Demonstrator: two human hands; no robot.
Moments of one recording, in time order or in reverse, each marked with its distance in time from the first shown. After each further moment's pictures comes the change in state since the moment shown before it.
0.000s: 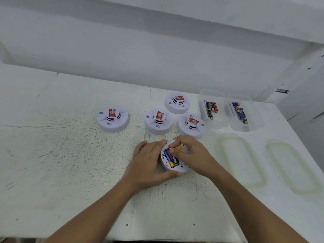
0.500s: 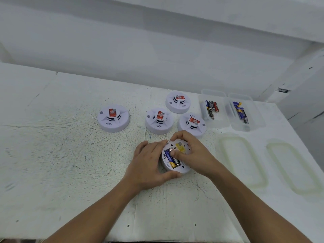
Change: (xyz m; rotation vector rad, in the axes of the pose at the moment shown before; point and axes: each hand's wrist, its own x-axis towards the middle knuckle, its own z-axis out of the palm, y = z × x) left_hand -0.001 -0.002 0.001 0.001 0.005 0.002; right_hand 0.003 -0.002 0.001 0.094 -0.036 0.040
